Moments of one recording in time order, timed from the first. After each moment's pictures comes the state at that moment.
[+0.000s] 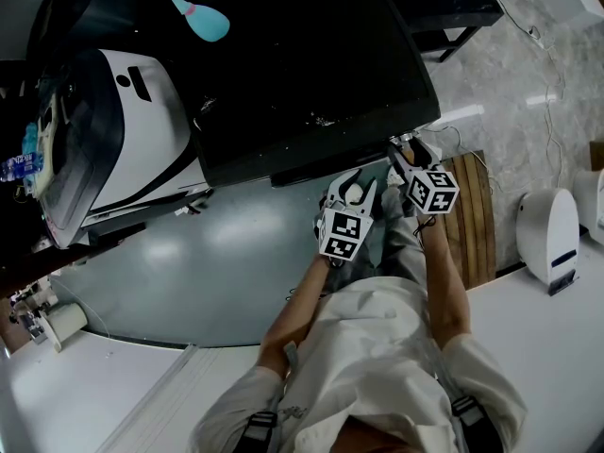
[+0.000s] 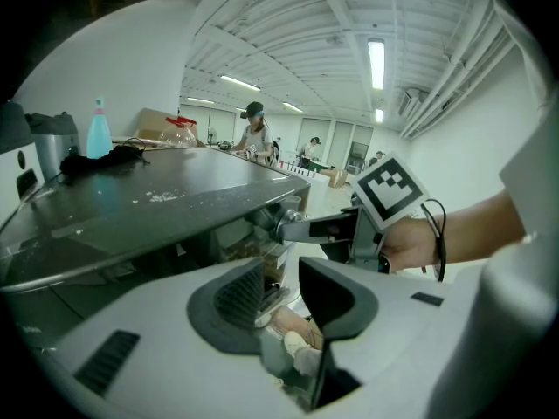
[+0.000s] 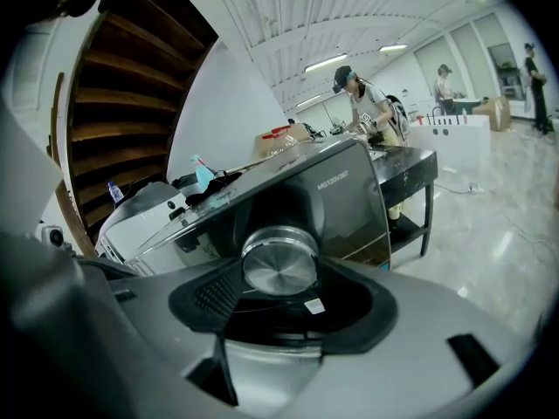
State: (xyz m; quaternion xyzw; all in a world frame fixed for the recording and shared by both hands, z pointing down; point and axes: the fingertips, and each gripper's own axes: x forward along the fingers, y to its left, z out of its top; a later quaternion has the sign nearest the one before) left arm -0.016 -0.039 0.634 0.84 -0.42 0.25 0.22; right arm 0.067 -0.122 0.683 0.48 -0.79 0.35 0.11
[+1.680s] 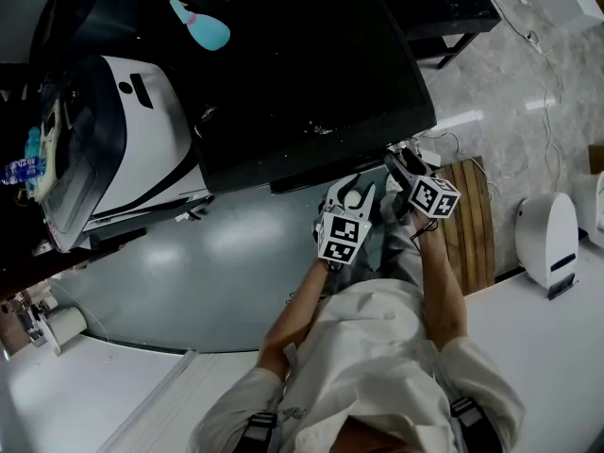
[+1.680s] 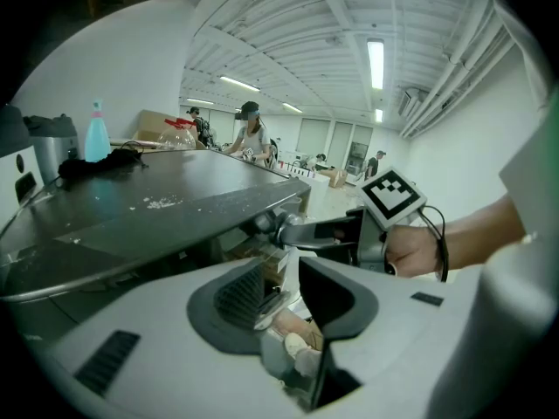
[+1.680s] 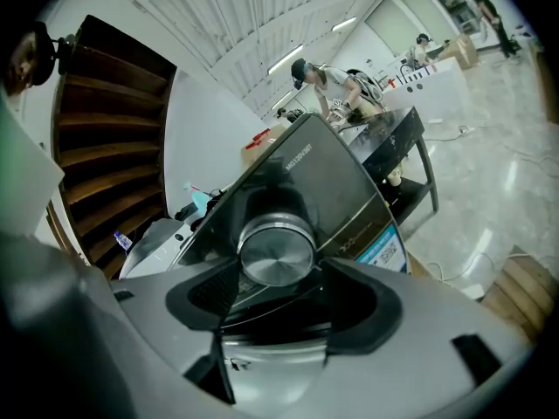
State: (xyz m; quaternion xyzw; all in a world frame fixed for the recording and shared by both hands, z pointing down) left arm -0.014 -0.045 0.629 0.84 -0.42 0.25 0.21; right arm 0.068 -0.115 0.692 0.46 -0.76 0.47 0.01
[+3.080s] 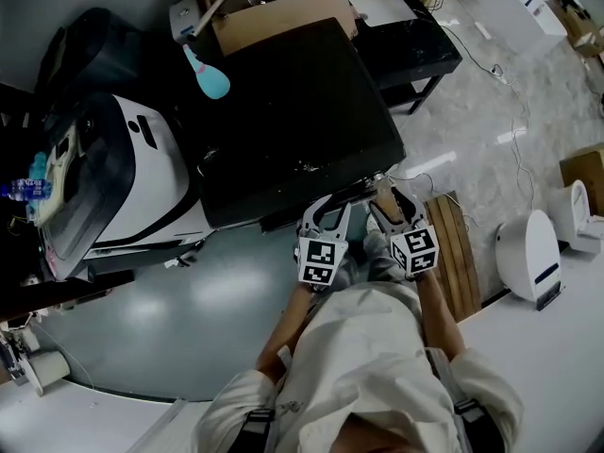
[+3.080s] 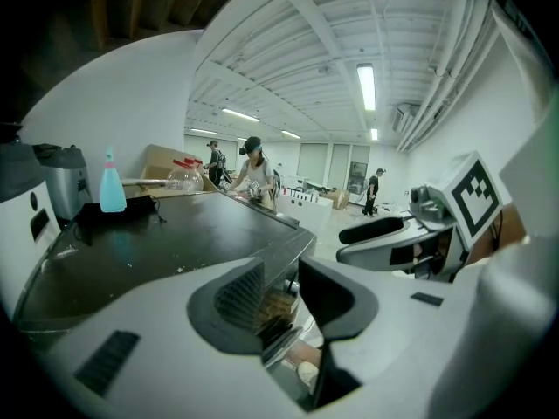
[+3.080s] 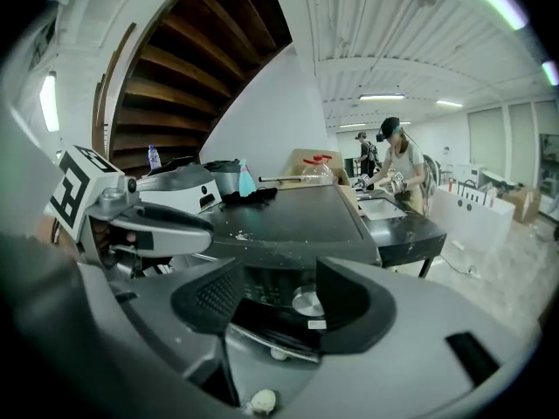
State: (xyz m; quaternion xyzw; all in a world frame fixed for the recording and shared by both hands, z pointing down) left arm -0.039 -0.065 0.538 0.86 -0.45 0.19 0.15; right arm 0.057 -0.068 0.553 0.46 -0.85 0.18 0.19
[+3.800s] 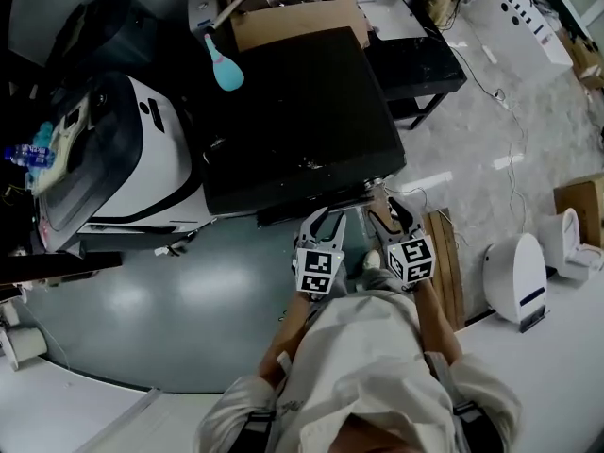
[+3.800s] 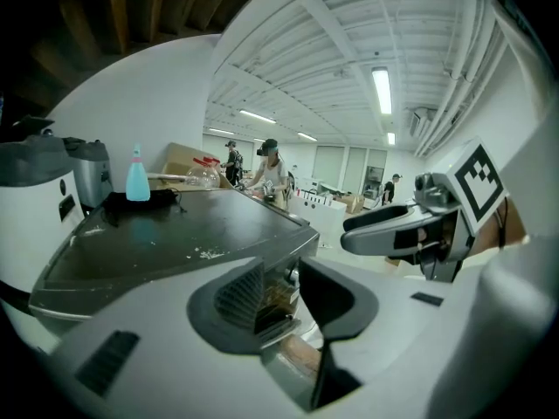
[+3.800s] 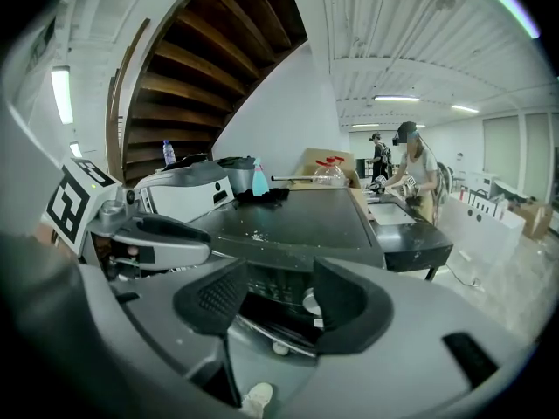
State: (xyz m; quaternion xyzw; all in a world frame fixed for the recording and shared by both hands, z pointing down) left arm -0.047 -0.030 0.535 0.83 -0.49 0.18 0.17; right arm 0.054 -0.046 0.531 0.43 -0.86 0.16 0.21
